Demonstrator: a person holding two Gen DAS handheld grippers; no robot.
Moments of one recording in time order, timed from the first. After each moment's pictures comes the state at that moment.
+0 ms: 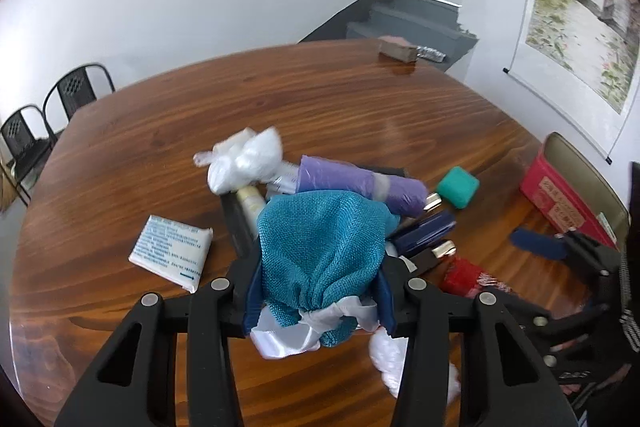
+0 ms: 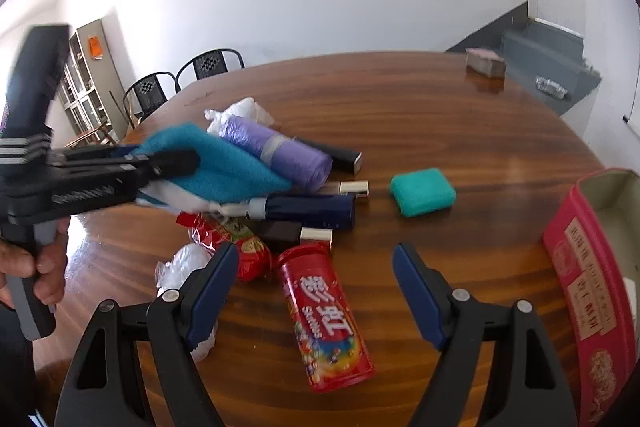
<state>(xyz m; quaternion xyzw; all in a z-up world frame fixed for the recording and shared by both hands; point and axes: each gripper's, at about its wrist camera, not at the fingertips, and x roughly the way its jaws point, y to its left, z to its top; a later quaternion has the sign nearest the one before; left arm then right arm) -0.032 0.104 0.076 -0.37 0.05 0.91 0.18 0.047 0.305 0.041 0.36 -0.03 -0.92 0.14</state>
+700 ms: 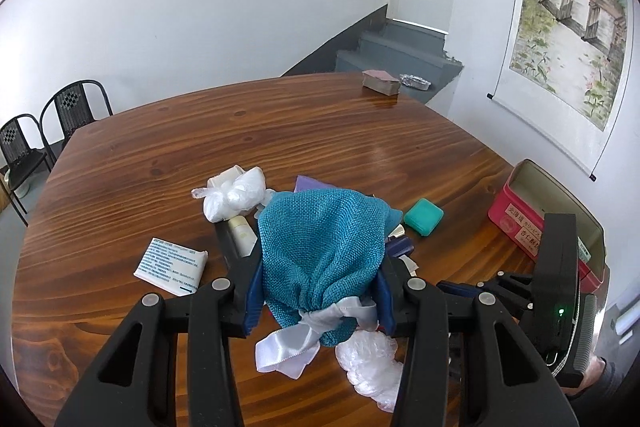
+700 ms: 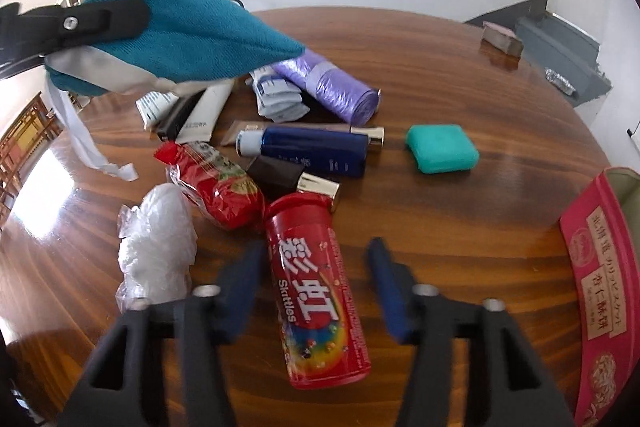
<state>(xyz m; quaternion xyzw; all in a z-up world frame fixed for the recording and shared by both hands) -0.010 0.105 0.107 -0.33 0.03 0.92 0.20 0.040 0.289 0.017 0.42 0.04 -0.90 0.13</state>
